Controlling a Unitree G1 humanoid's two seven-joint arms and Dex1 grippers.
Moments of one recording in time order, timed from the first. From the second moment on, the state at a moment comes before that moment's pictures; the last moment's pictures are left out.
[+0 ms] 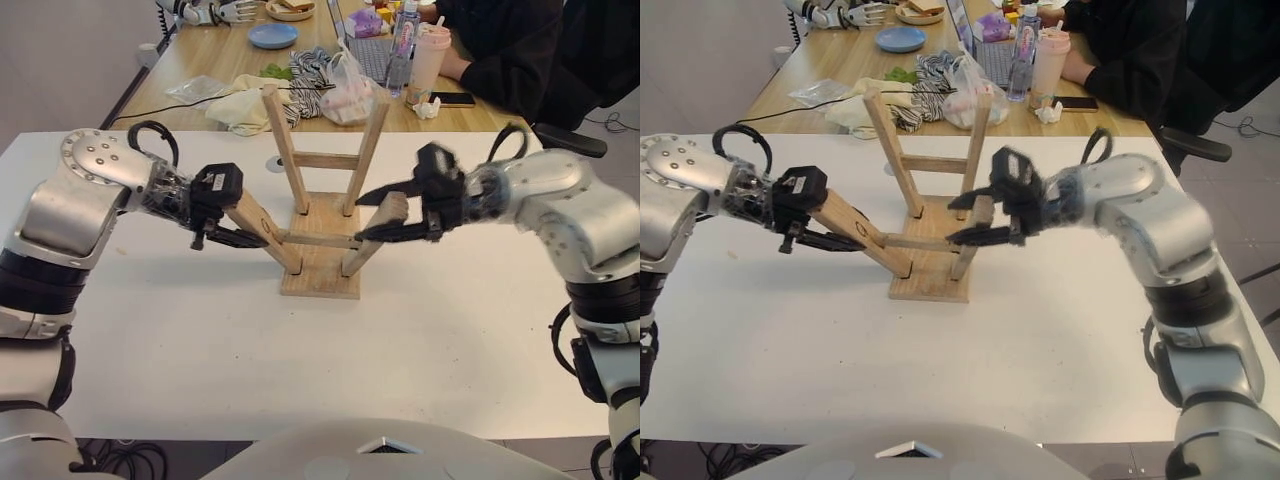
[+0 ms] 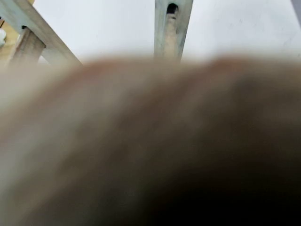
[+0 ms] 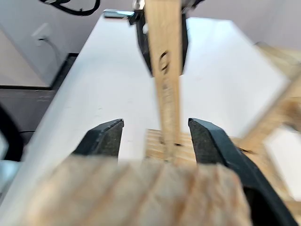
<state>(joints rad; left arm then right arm) -0.63 0.93 -0.31 -0.04 -0.30 0.48 -1.44 -0.62 -0.68 0.28 -0.24 0.52 0.68 1.19</state>
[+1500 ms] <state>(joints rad) -0.54 0.74 -0.23 -0.15 -0.44 0.66 -1.09 -0.68 -0.56 0.52 -0.36 0.03 0.67 0.93</state>
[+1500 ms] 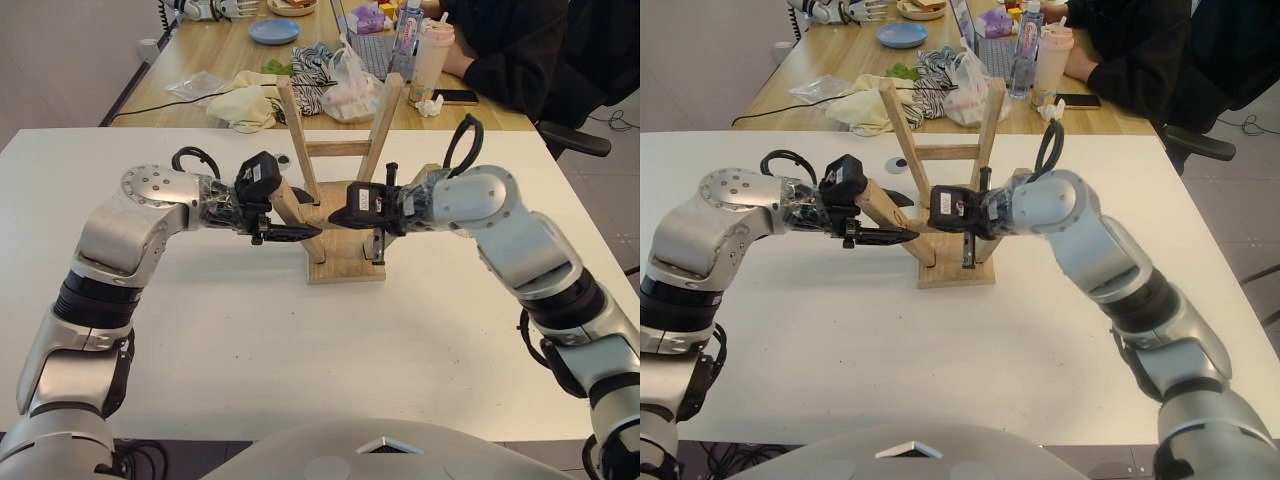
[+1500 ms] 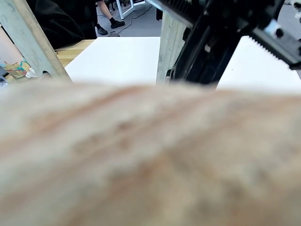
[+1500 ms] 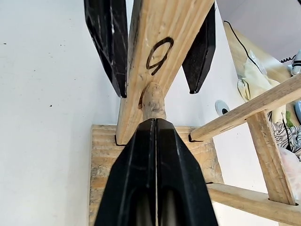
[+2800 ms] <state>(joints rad) -0.66 0.74 -0.33 -0.08 -0.34 0.65 -1.12 -0.63 -0.51 0.57 -0.28 0.03 0.63 0.82</state>
